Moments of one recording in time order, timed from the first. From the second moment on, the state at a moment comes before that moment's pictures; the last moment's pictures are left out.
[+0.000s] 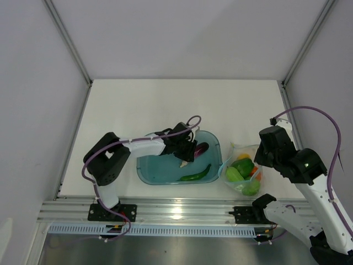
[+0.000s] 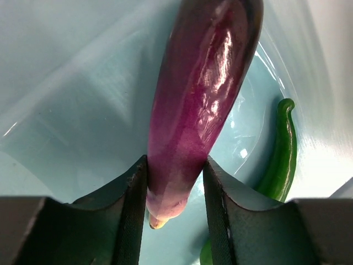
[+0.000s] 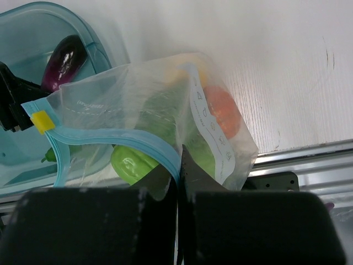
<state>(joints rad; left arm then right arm) -0.82 1.81 1.06 -0.22 0.16 -0.36 0.53 0.82 1.21 -1.30 0.39 0.65</state>
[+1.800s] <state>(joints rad) -1.05 1.31 0.88 0.08 0.74 -1.24 0.61 0.85 1.12 -1.19 0.43 0.65</state>
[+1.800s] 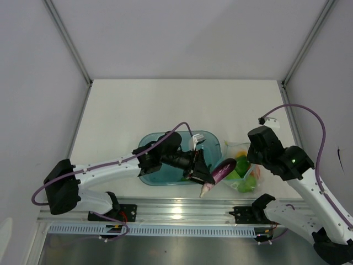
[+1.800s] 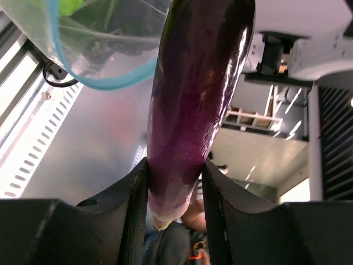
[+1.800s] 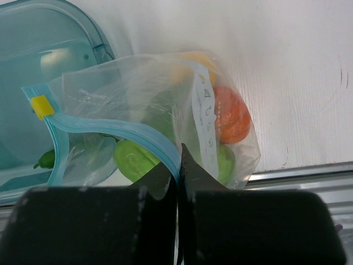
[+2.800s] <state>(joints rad) -1.05 1.57 1.20 -0.29 0.51 -1.63 0.78 0.87 1.12 -1.21 0.56 0.68</state>
